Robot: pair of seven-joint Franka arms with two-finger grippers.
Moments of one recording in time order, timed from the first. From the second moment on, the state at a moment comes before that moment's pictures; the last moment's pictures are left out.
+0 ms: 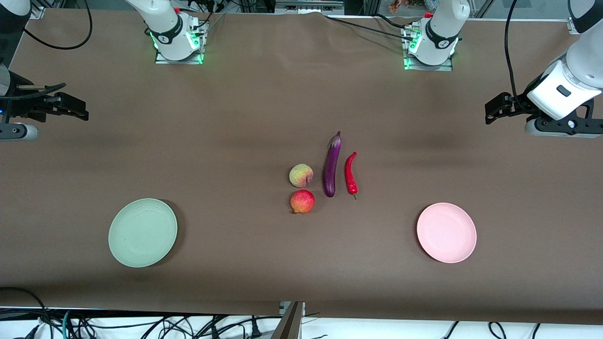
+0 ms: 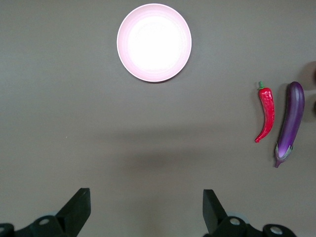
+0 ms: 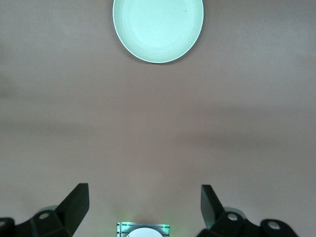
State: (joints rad) left arm -0.04 0.01 -0.05 -1.64 0.02 1.58 -0.05; right arm 0.05 0.15 -0.03 -1.41 -0.03 1.40 -0.05
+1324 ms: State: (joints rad) left arm -0.05 0.07 -0.13 -1.64 -0.03 1.55 -0.10; right arm 0.05 0.19 -0.03 -1.41 -0.03 1.41 -0.05
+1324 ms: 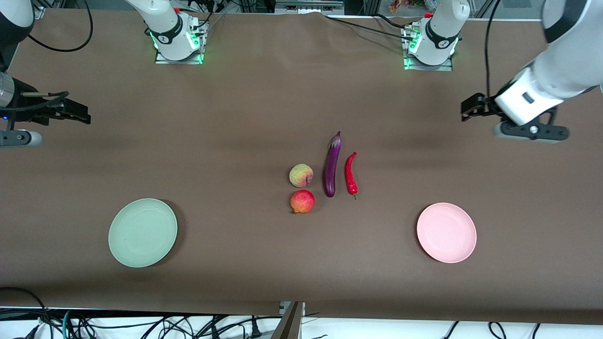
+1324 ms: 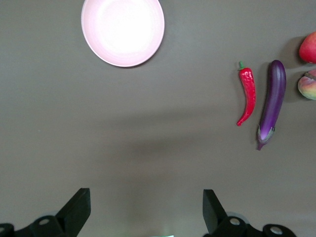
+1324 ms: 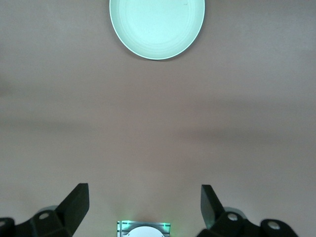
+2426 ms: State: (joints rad) left arm -0.26 0.56 -0.28 -1.64 0.11 2.19 -0.74; right arm 0.06 0.23 -0.03 -1.41 -0.02 1.40 -0.06
